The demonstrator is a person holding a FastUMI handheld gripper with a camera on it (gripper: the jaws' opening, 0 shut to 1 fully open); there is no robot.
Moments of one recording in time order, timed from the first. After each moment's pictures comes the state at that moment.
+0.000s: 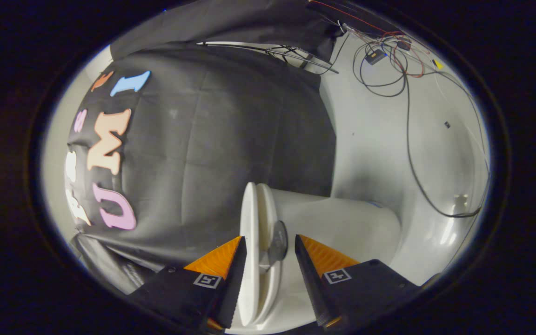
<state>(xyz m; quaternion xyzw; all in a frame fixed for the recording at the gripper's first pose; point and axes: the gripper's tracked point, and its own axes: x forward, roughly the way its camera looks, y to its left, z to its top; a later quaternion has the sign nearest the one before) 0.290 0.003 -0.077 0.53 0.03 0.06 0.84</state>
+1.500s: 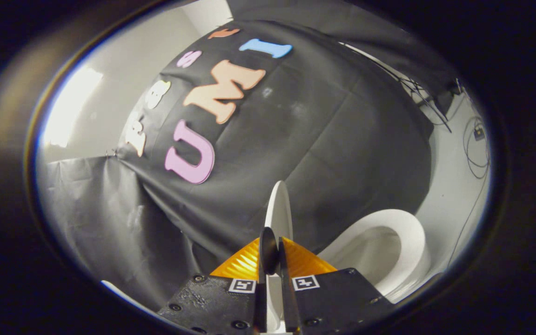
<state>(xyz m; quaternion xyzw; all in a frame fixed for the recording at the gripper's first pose) 0.245 0.195 0.097 0.24 -0.04 0.17 0.95</state>
